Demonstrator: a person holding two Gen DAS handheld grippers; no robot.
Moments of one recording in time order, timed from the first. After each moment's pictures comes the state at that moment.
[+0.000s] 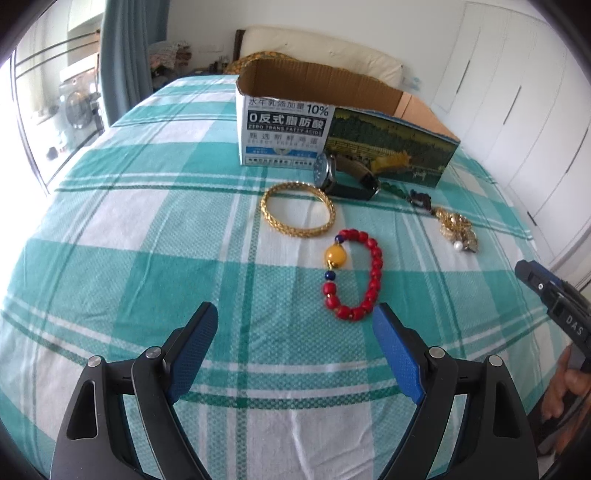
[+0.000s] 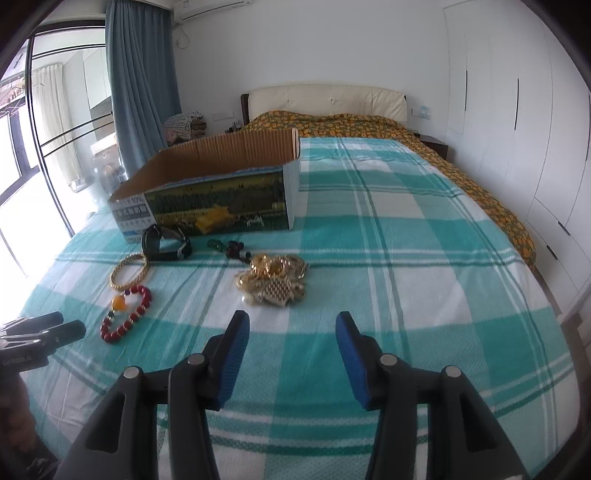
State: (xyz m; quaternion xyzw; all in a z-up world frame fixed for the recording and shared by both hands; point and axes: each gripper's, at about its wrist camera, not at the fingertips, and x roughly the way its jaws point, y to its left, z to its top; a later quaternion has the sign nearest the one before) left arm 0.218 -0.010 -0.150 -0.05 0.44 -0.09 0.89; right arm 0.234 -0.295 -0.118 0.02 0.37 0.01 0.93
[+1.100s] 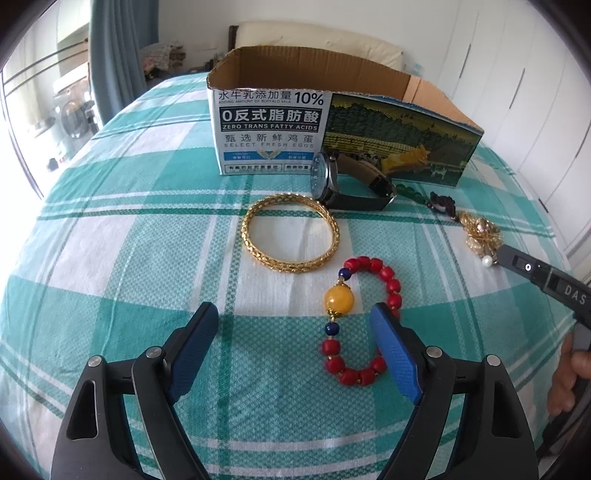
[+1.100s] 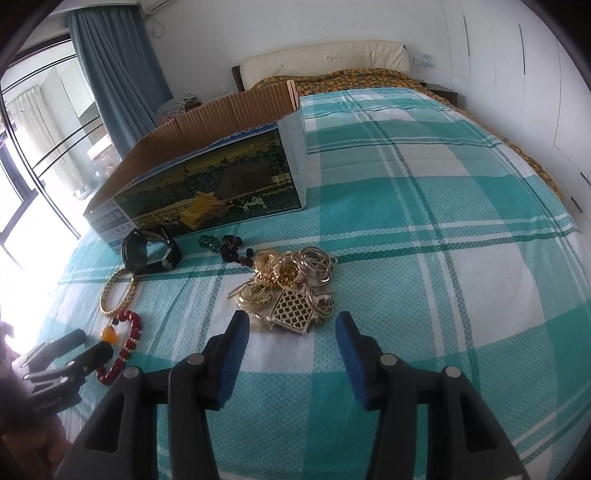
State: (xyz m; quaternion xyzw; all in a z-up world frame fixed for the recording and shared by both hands) left arm 0.262 -0.028 -0.165 -0.01 0.45 -0.08 0.89; right arm 0.305 -0.297 -0.151 0.10 0.44 0.03 0.89
